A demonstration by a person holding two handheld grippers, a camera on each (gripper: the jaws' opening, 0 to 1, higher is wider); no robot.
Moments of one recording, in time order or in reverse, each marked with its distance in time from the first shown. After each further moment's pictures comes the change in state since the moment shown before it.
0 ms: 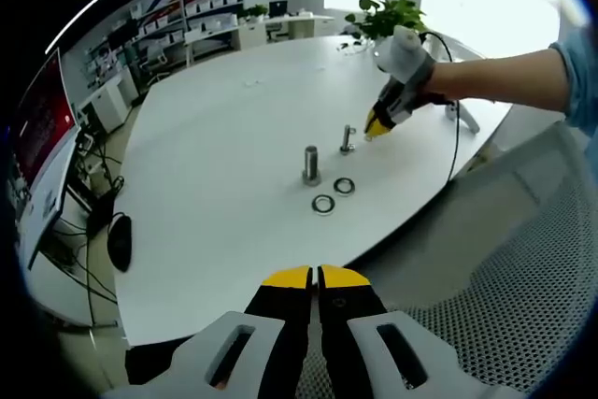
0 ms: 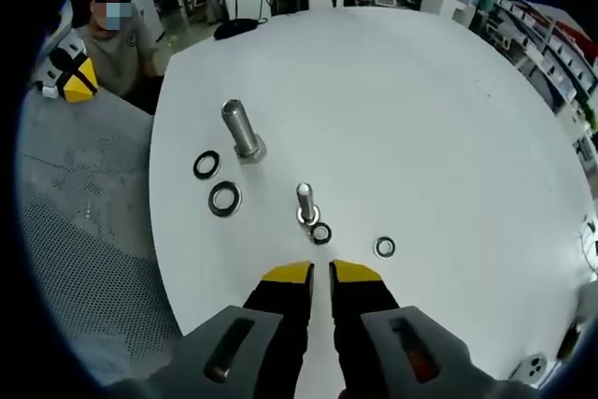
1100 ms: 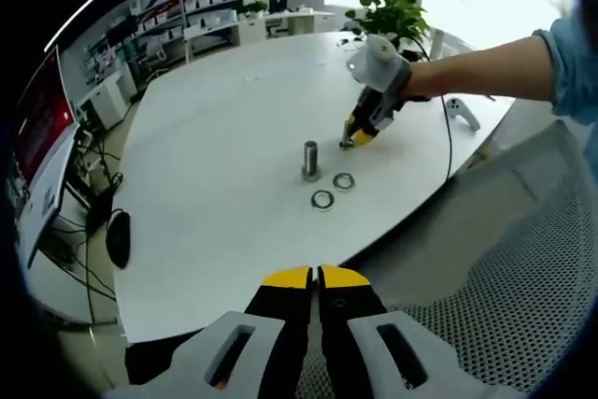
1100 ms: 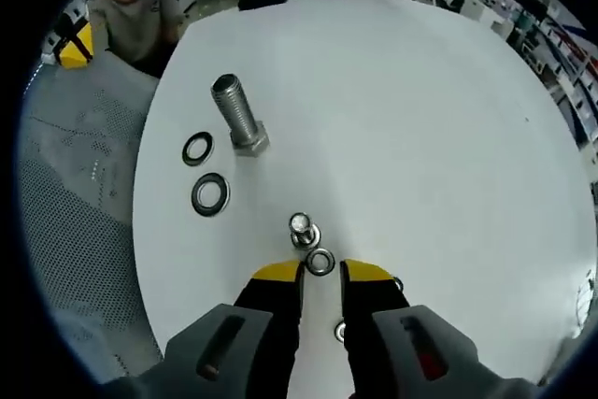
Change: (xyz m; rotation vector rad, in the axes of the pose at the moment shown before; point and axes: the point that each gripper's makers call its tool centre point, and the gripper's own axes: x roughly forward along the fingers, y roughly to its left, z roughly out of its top) left arm 0.001 0.000 -0.003 -0.004 0.022 -0.004; right arm 0.036 0.004 0.006 -0.184 0.054 0.070
